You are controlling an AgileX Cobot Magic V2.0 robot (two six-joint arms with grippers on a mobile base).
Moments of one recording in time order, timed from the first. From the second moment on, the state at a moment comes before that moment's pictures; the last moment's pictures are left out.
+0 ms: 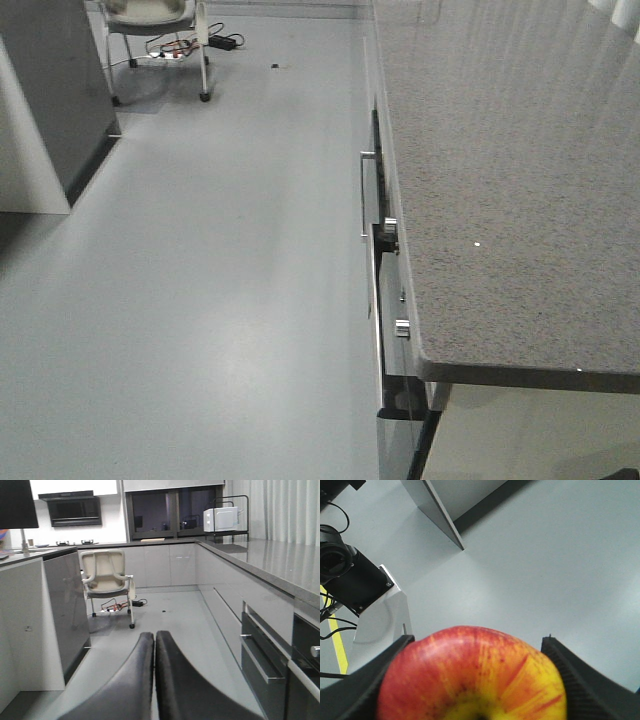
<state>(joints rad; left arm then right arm) 0.00 -0.01 0.03 -0.05 0.00 0.06 0.57 0.51 -0.55 0.60 0.87 -0.34</state>
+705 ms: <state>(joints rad) 0.00 -0.01 0.03 -0.05 0.00 0.06 0.57 0.51 -0.55 0.60 0.87 -0.34</state>
